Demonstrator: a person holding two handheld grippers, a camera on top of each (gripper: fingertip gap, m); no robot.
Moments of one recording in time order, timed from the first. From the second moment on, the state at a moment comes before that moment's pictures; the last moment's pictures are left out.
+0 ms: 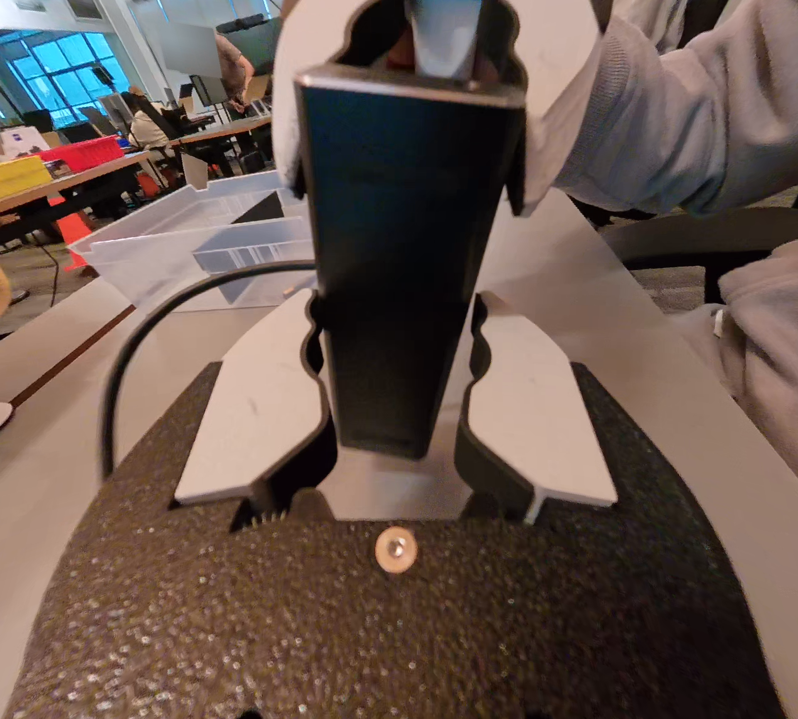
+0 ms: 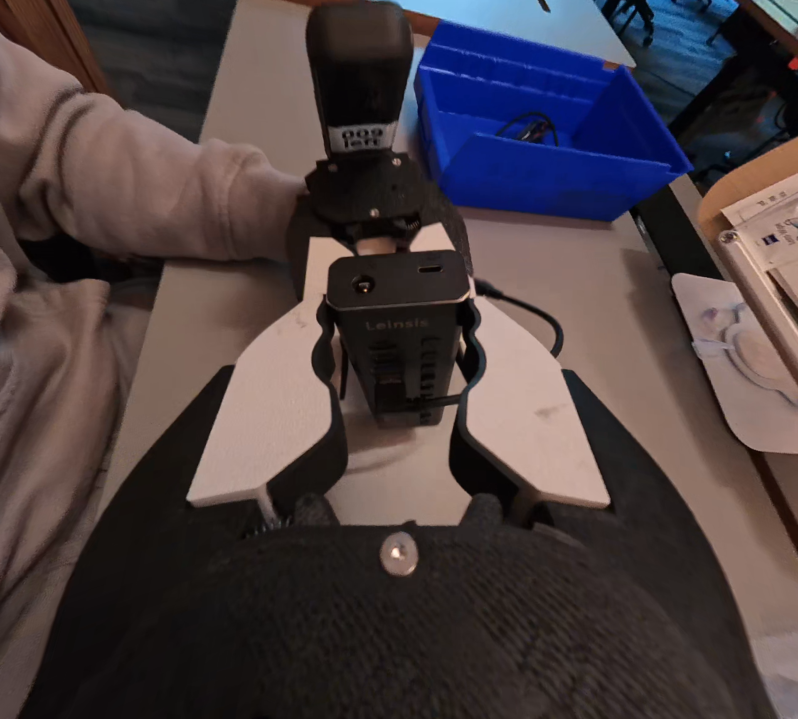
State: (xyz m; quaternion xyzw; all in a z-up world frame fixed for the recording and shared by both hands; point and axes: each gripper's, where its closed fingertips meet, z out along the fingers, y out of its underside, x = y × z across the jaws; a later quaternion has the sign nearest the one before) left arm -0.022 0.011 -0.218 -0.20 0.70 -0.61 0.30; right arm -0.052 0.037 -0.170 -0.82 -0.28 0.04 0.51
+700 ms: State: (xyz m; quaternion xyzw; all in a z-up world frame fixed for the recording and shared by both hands) left arm -0.015 0.013 -0.215 -0.23 0.70 -0.59 0.33; right arm -0.068 0.059 -0.156 -0.78 -0.27 0.06 0.56
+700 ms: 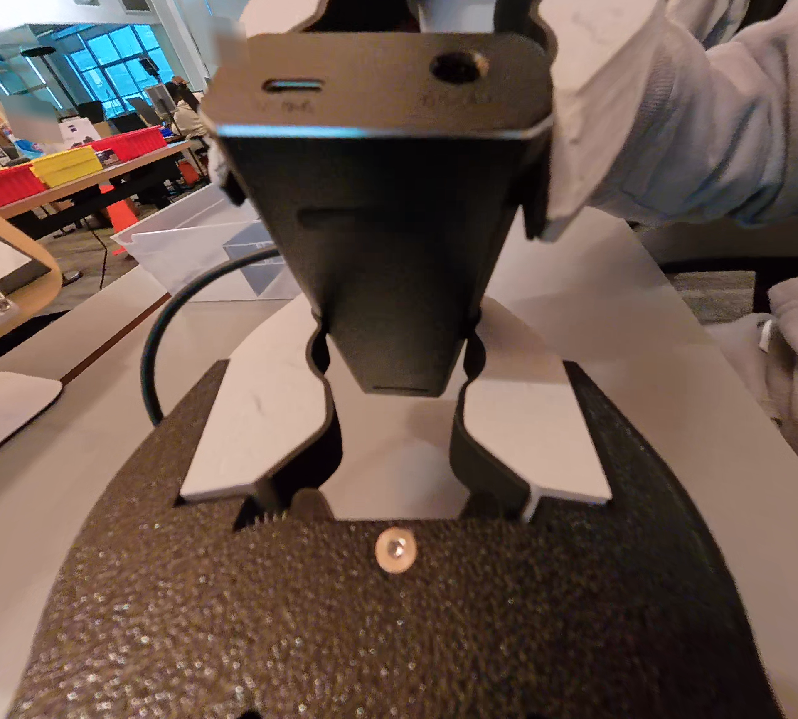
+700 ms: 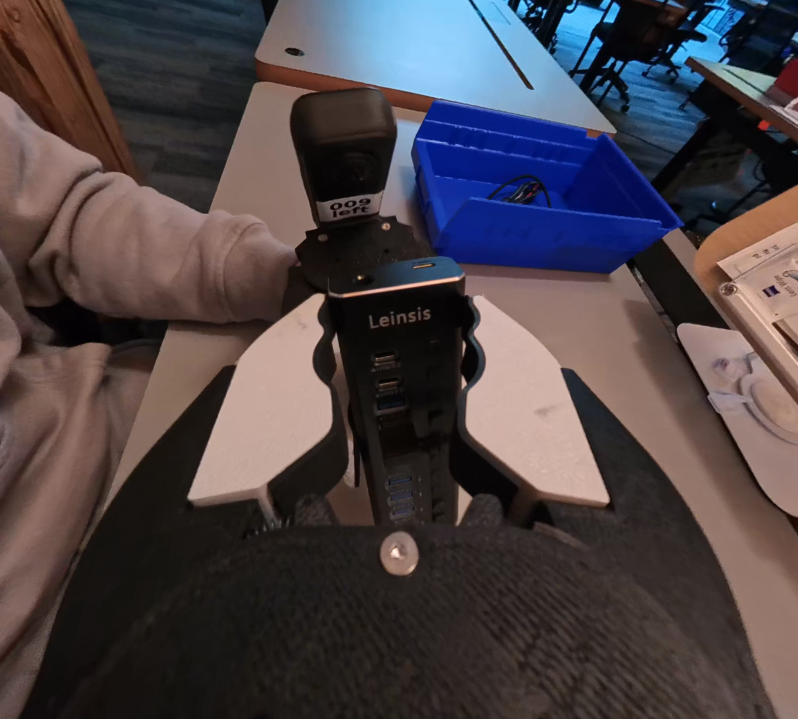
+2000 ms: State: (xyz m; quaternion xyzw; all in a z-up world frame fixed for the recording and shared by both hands) left arm -0.015 0.026 -0.226 -0.18 0.75 -0.48 0.42; right arm -0.041 0.019 -0.212 -0.80 0.06 0.40 0.44
